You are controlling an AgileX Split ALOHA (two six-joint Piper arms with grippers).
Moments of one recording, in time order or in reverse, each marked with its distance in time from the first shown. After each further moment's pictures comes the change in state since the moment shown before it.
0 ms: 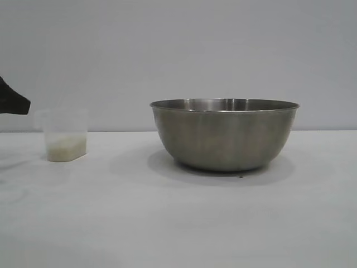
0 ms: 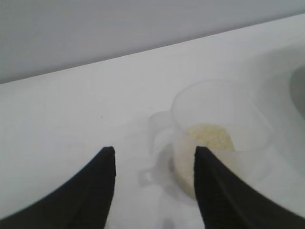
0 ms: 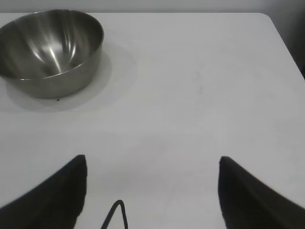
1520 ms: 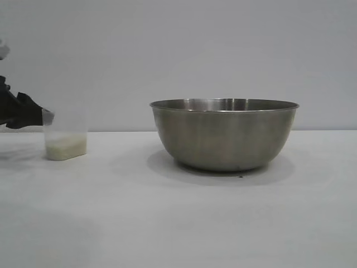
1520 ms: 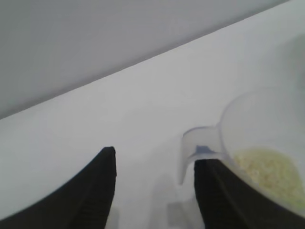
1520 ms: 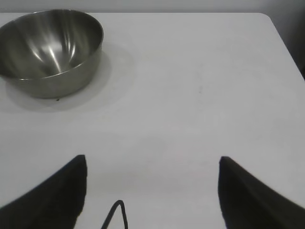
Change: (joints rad) left arm -0.113 0.199 -0.435 0.224 0.077 -0.024; right arm 0.000 0.000 0.000 0.000 0.000 0.000
